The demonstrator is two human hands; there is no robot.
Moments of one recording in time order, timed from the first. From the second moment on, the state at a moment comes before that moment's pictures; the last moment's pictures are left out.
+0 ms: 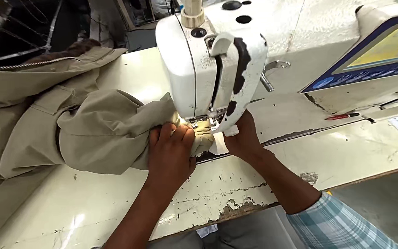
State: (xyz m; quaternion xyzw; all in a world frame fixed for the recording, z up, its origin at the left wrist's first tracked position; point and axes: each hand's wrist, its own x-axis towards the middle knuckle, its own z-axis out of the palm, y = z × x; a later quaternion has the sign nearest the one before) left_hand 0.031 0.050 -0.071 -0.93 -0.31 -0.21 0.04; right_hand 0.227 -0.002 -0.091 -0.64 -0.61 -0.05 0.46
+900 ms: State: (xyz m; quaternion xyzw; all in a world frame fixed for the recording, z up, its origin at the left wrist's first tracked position) left_hand 0.024 0.056 -0.074 -0.92 -0.30 -0.26 -0.01; right_hand 0.231 -0.016 -0.088 -0.51 -0.78 -0.17 0.32
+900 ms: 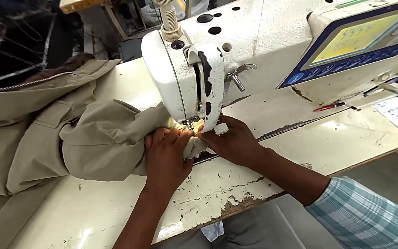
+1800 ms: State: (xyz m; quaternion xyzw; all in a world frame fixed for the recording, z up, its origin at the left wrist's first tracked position) left_hand 0.007 0.061 -0.069 -0.96 -0.24 -0.17 -0.02; right_hand 0.212 -0.031 -0.086 -0.59 -0.75 -0.09 0.28
